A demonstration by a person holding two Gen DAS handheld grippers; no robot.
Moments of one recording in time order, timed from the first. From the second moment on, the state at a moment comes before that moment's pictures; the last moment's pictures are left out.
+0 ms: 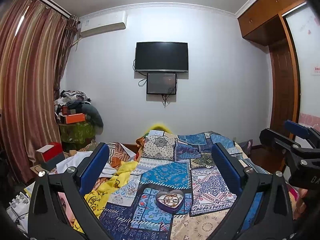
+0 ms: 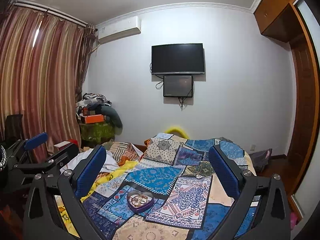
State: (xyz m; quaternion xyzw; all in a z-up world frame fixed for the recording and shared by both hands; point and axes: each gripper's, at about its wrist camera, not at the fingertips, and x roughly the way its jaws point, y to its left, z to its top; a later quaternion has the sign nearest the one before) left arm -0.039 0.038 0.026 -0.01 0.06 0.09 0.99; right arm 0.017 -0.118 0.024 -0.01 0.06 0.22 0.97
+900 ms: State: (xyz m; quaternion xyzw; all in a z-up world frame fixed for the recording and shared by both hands) left arm -0.032 0.043 0.019 -0.02 0.07 0.08 0.99; right arm 0.013 -0.119 0.022 -0.01 0.08 0.23 0.97
